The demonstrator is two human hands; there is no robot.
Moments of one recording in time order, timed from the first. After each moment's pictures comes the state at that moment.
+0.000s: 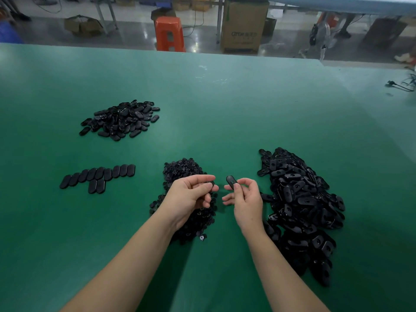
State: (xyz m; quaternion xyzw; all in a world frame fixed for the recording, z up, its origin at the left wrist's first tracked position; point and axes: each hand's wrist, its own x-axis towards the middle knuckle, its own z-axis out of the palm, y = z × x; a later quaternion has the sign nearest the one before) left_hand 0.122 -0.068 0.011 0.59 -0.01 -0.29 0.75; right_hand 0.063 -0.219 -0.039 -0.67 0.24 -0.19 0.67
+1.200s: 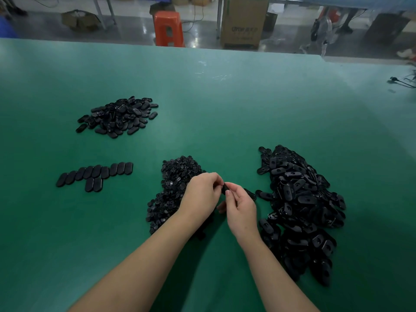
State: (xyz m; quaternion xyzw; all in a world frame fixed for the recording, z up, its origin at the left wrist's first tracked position) left_hand 0.121 -0.106 0.009 0.91 -0.22 -0.04 0.34; right_hand 0.049 -0.206 -0.043 -0.76 0.21 -0.15 0.60
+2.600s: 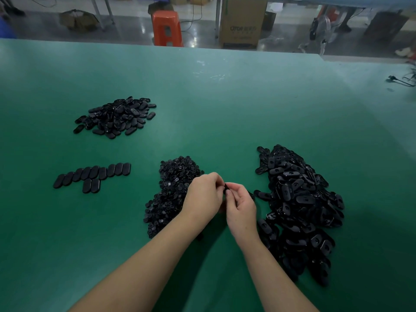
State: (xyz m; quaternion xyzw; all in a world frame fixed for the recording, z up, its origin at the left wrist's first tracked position) left_hand 0.115 -0.115 0.012 0.92 -0.20 -0.05 0.33; right_hand 0.048 -0.208 -0.048 -0.74 0.22 -0.18 0.61
